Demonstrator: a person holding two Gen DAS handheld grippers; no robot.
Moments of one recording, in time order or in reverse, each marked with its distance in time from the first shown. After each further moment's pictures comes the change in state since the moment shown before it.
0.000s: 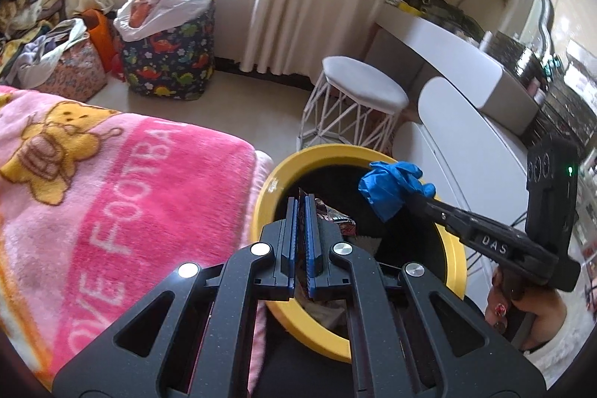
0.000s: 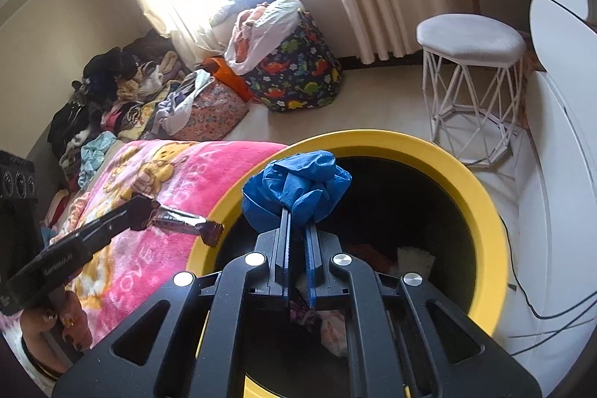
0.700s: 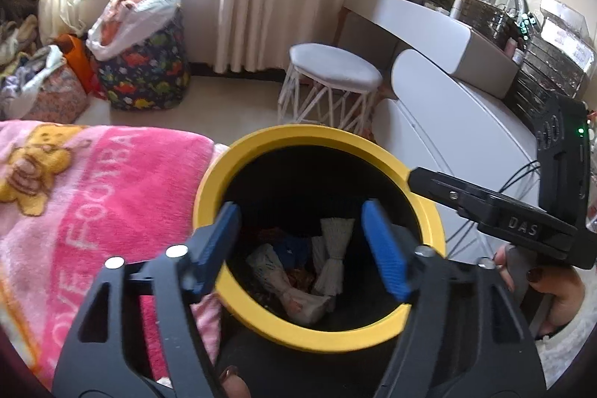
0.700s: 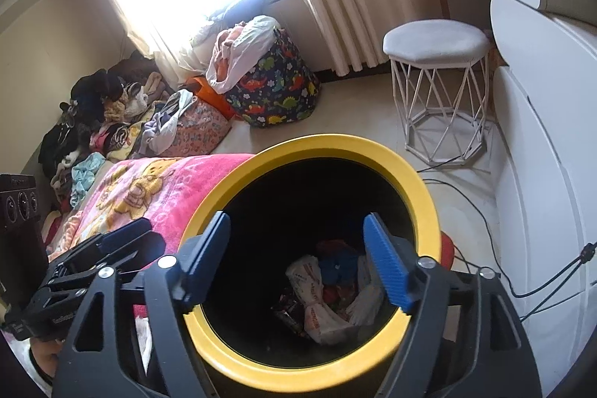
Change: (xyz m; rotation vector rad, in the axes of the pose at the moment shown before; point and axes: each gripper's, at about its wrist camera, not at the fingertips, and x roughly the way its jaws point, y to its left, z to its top) left arm -0.001 -0.050 -0.018 0.127 0.004 -0.009; right arm -0.049 -0.020 -0.015 0.035 -0.077 -0.051
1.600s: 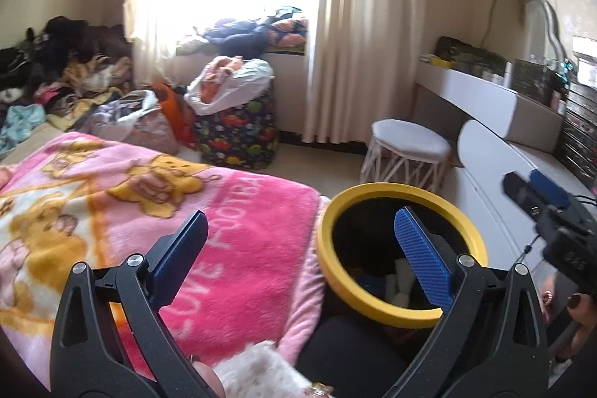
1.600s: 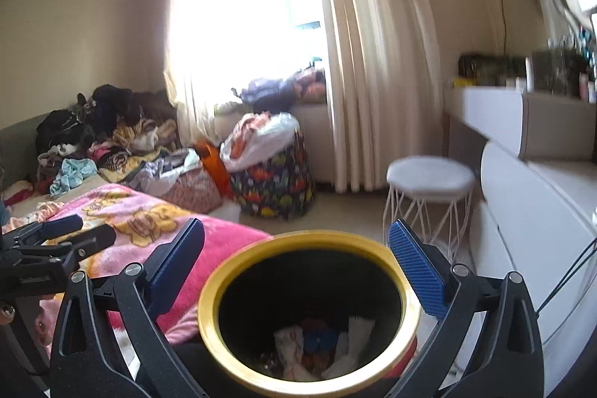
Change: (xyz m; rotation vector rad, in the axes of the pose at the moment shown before) left arm -0.113 0.024 -0.042 -0.076 -0.303 0.324; right arm -0.076 0.078 -0.047 -0.317 -0.473 -0.084
